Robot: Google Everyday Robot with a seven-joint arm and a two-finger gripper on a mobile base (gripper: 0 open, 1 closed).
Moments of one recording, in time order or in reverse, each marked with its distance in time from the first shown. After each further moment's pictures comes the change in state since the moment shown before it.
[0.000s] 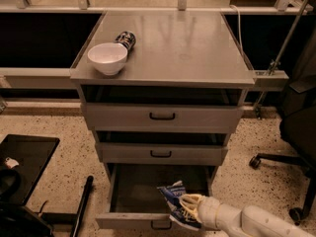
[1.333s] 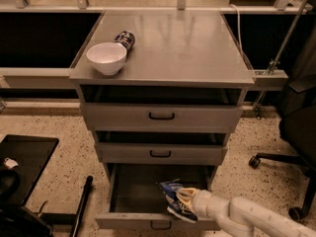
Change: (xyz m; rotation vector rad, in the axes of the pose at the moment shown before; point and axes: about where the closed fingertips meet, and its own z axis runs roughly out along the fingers) arm 0.044 -0.025 0.048 0.028 0.060 0.008
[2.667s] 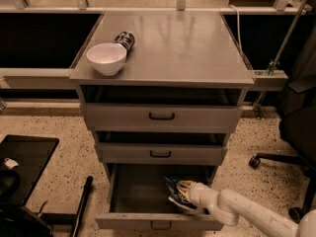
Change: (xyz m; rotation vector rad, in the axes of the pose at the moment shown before) arm 0.072 -0.062 0.080 0.083 0.075 -0.032
